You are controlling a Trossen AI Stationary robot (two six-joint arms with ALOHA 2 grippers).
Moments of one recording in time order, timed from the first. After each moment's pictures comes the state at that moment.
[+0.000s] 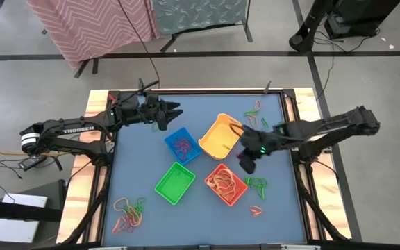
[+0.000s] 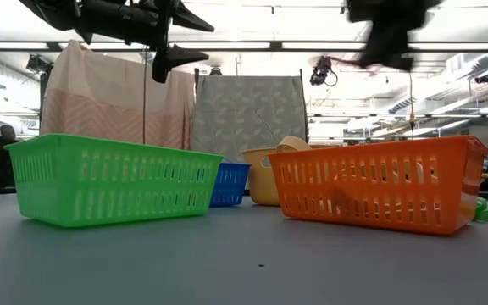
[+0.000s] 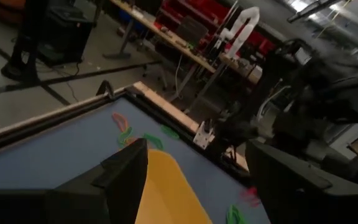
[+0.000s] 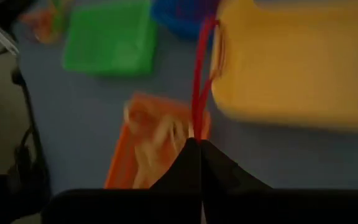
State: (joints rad) left arm 0.36 1.05 0.70 0.31 0.10 -0.55; right arm 0.14 1.22 1.01 -0.69 0.05 0.71
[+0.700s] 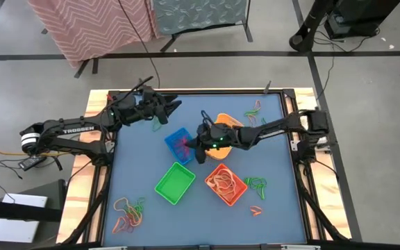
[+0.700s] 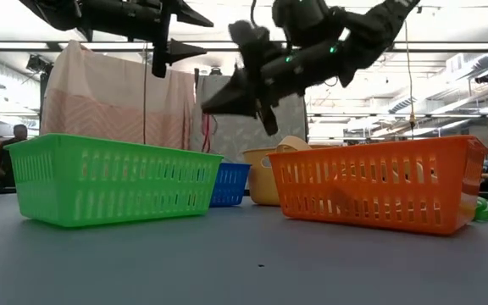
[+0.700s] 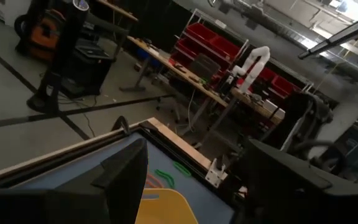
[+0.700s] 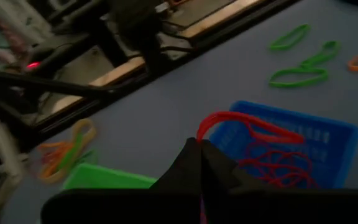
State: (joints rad) left arm 0.36 1.05 0.70 0.40 -0.04 -0.55; right arm -0.05 1.84 1.01 0.47 0.01 0.48
